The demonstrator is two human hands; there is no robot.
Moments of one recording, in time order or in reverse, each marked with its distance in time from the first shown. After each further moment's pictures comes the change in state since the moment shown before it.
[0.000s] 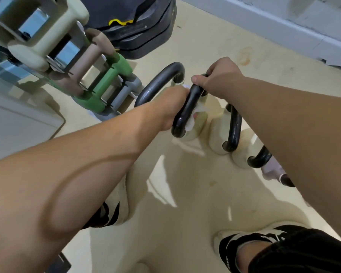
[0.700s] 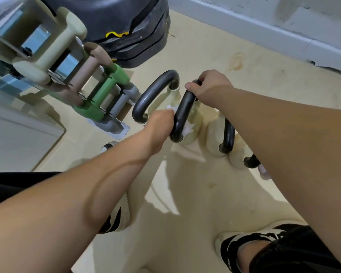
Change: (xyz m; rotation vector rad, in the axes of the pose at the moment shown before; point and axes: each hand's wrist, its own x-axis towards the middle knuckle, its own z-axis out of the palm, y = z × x) left_hand -0.016 -0.038 -0.011 0.235 0.190 0.153; right_hand -0.005 0.006 0.009 -0.019 -0.007 -0.062
